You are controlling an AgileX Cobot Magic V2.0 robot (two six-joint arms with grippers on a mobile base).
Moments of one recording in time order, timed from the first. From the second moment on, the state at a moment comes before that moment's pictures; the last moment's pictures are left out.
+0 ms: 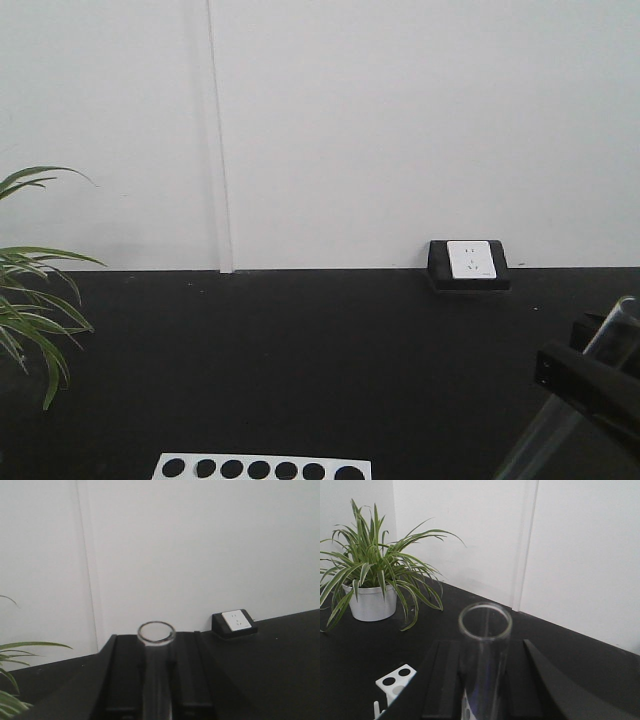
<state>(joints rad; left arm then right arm) -0.28 0.64 -0.59 0.27 -0.02 -0.34 0.45 0.68 -0.76 0.62 0.31 -0.68</state>
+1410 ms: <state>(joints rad) -0.28 0.63 -0.59 0.27 0.03 -0.34 0.45 0.68 -0.76 0.62 0.30 -0.68</state>
